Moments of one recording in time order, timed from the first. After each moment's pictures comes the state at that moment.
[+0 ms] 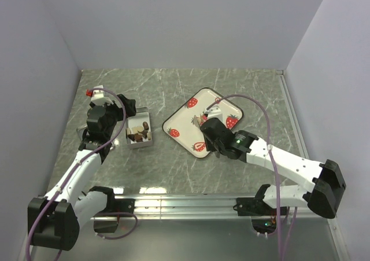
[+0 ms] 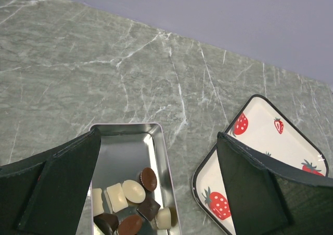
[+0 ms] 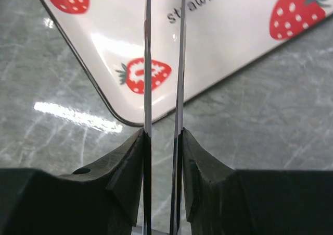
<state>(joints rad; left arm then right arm) -0.14 0.98 0.59 0.26 -0.05 -0.41 0.91 1.19 0.92 -0.63 0.45 0.47</state>
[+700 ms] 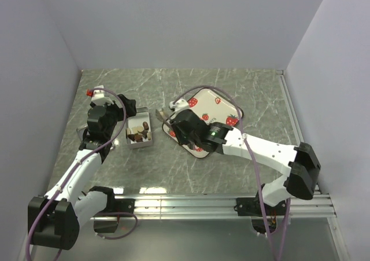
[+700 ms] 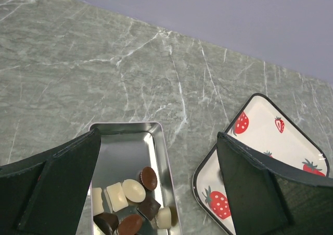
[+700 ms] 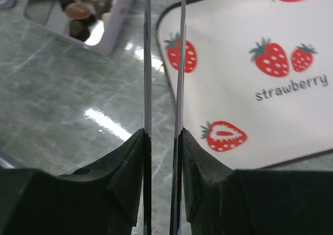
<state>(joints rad) -0.14 0.99 0.59 0.26 -0.05 -0.41 1.02 1.46 1.20 -0.47 0.34 0.33</state>
